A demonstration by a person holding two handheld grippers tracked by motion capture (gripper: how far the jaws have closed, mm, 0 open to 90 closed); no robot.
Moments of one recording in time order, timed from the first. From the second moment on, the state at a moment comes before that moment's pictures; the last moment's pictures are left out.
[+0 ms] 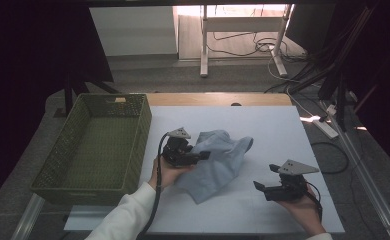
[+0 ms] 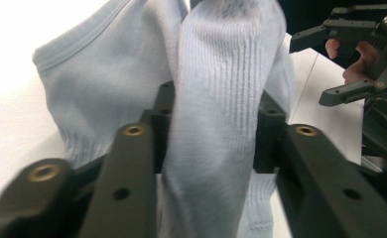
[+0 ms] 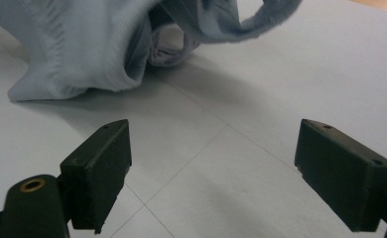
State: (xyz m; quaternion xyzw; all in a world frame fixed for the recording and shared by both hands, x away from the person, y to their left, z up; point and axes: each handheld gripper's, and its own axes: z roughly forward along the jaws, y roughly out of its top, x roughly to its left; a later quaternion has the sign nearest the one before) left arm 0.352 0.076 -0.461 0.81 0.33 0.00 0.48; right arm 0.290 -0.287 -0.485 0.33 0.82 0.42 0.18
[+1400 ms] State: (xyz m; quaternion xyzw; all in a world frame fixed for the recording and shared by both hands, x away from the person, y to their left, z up) left arm 0.305 0.118 -0.458 0.80 0.33 0.05 0.50; right arm 0.291 -0.282 -0.485 0.33 0.82 0.43 0.18
